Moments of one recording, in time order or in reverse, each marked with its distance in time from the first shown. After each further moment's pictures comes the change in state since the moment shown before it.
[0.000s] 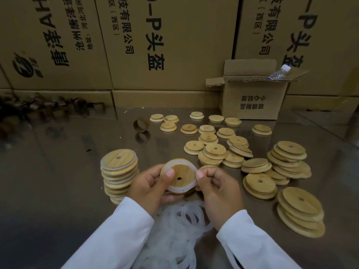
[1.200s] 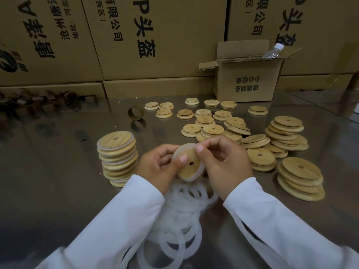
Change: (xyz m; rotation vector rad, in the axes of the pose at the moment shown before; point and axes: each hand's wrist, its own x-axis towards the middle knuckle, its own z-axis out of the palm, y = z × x) left_hand -0.001 -0.002 0.005 0.226 -0.090 0.115; right_hand -0.004 -0.006 -0.004 -0.083 0.081 -0.190
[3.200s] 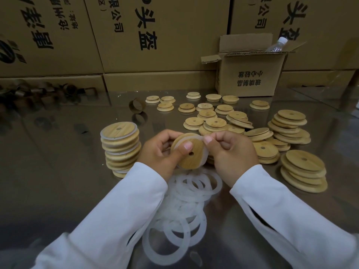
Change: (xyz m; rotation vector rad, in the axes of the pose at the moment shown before) left_hand 0.002 0.002 -0.004 0.069 -0.015 0.059; right_hand 0.004 -0.002 -0.001 -0.071 -0.019 0.138
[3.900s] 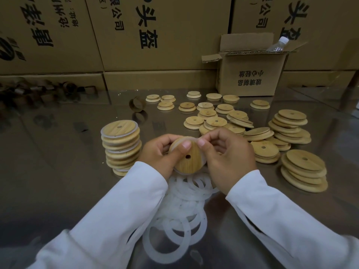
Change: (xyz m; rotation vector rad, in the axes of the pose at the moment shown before) left_hand 0.000 -0.007 -0.001 -0.040 0.015 -0.061; right_hand -0.007 0.004 0.005 -0.137 0.019 -0.256
